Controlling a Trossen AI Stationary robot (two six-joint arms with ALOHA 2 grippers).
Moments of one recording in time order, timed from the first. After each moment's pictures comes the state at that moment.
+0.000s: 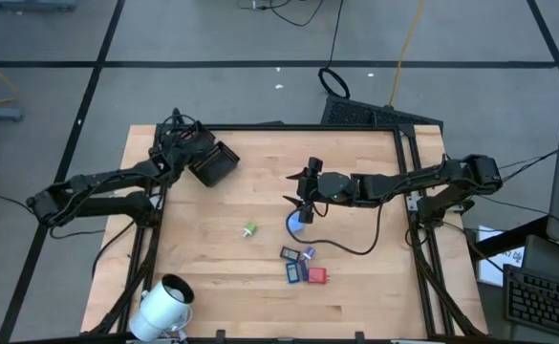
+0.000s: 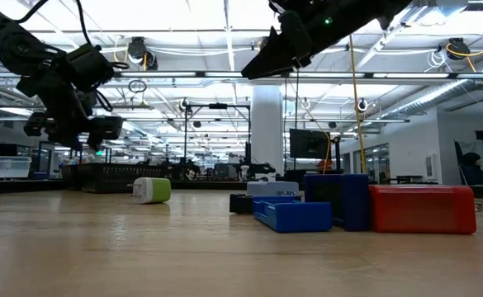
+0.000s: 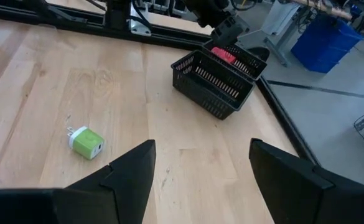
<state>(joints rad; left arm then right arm) 0.71 1.01 0.32 -0.05 -0.76 -0.58 0.03 1.50 0.96 0.12 0.31 -0.15</state>
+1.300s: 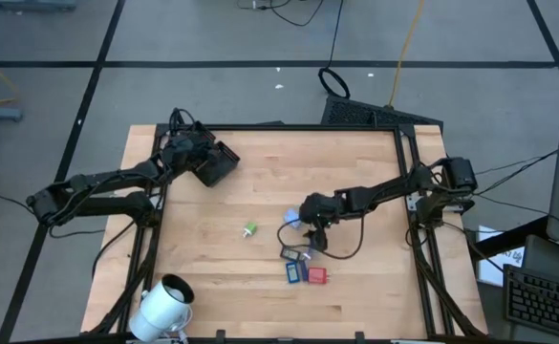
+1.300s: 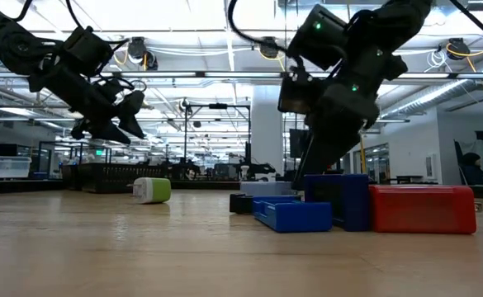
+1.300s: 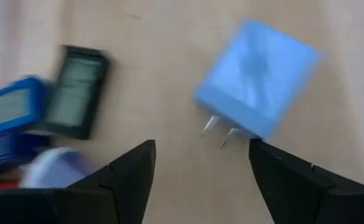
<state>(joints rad) 0.68 1.01 0.32 0.24 -0.26 -0.42 0.04 1.70 0.87 -0.12 -0.07 0.20</state>
